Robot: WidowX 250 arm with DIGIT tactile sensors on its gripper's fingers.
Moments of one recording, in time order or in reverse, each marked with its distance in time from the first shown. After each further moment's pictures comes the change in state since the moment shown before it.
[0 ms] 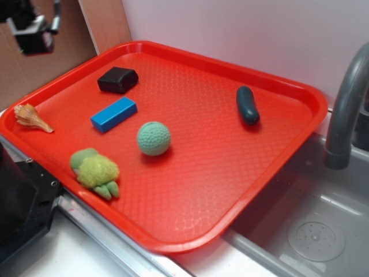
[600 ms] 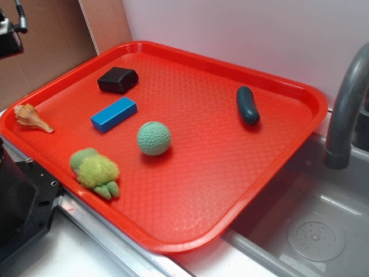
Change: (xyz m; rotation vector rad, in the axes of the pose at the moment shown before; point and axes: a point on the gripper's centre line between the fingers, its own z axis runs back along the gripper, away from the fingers) arm 0.002 0.000 -0.001 -0.010 0.000 0.013
